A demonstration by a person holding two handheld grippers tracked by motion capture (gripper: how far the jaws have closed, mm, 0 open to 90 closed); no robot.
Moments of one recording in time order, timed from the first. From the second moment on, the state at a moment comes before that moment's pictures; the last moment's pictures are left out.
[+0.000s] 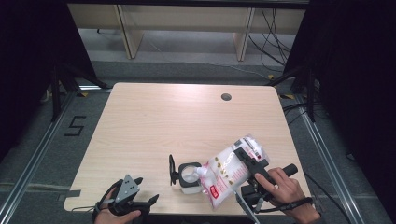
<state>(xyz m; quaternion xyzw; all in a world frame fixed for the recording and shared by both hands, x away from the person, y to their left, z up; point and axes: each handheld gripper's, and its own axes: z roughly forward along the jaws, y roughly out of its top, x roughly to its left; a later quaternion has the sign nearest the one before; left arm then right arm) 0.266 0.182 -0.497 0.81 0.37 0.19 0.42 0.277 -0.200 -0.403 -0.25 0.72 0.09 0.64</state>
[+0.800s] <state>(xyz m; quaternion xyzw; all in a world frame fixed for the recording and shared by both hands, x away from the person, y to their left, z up) 0.268 0.184 -0.495 0.82 0.36 0.19 0.41 0.272 -0.203 -0.402 -0.23 0.73 0.10 0.63</state>
